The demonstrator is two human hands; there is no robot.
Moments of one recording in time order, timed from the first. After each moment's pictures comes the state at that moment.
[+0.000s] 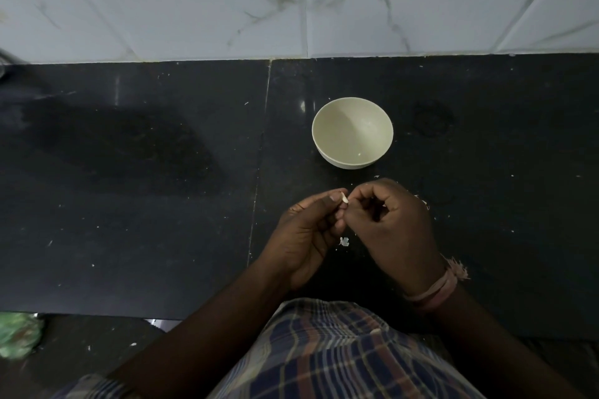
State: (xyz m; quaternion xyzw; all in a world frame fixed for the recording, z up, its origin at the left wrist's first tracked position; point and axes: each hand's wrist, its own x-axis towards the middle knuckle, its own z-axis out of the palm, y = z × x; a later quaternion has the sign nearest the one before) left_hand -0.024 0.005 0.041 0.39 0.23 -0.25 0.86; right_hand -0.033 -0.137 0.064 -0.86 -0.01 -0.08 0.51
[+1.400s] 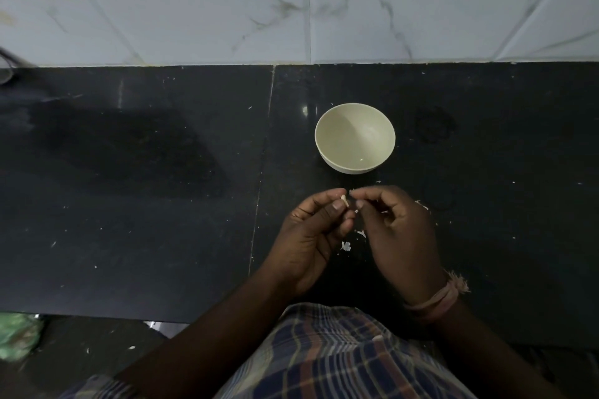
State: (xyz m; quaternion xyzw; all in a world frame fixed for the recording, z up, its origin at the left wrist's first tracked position) left_hand -0.028 0.004 0.043 0.35 0.19 -0.21 0.89; right_hand -0.035 -0.138 0.052 -0.83 0.03 -0.08 0.55
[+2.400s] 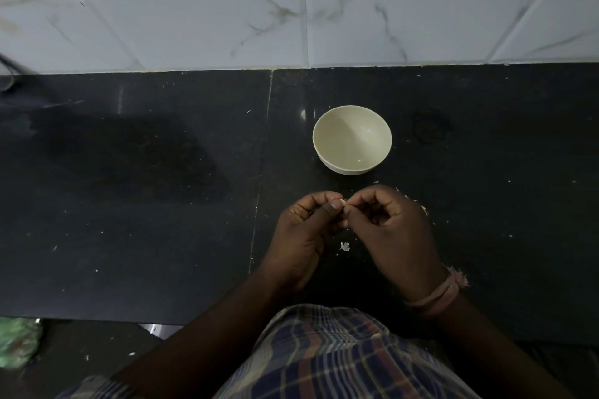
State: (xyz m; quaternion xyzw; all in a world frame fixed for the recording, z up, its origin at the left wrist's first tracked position) left_hand -0.029 0.008 0.037 0.45 0.14 -0.19 0.86; right_hand -0.037 -0.137 0.064 -0.83 0.04 -0.02 0.56
